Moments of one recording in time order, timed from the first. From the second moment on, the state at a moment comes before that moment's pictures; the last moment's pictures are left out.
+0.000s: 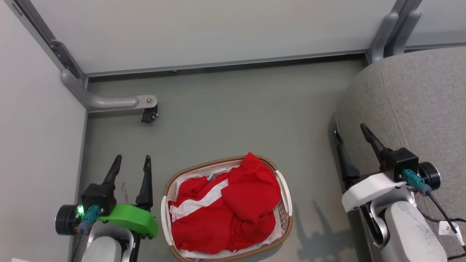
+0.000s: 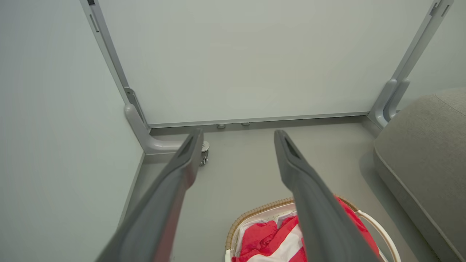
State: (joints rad) left arm -0.17 0.09 -0.10 0.36 -0.18 -0.13 -0.24; right arm -0.26 -0.06 0.04 0.31 0.08 0.13 -0.23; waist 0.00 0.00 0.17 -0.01
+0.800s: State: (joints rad) left arm -0.47 0.20 -0.39 0.46 -0.18 -0.13 -0.26; right arm -0.48 -0.05 0.06 0.16 0.05 0.13 -0.26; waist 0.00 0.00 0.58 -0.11
